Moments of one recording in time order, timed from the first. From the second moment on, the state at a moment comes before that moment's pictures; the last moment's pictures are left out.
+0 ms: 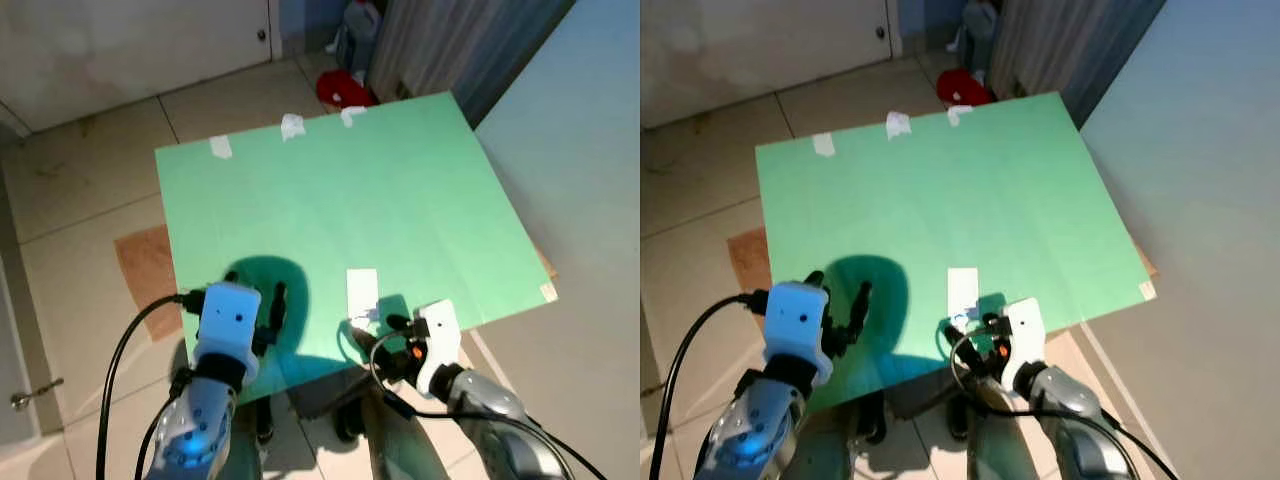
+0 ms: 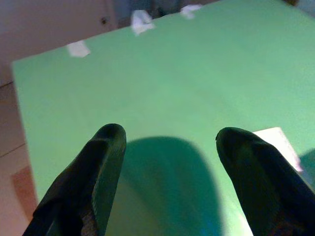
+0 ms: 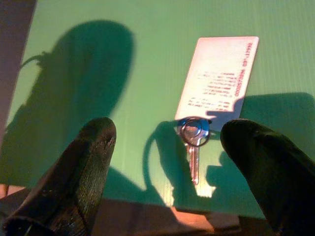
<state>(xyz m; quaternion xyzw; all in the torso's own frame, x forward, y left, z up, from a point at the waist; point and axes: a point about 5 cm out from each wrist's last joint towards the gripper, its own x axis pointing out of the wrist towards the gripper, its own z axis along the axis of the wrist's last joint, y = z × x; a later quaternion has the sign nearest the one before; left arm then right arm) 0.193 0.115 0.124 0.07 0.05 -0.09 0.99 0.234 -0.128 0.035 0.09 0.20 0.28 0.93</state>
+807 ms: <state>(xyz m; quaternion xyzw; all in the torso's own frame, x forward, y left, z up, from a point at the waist) 0.106 0.105 0.093 0.13 0.07 -0.16 0.98 0.275 -0.106 0.017 0.05 0.17 0.29 0.94</state>
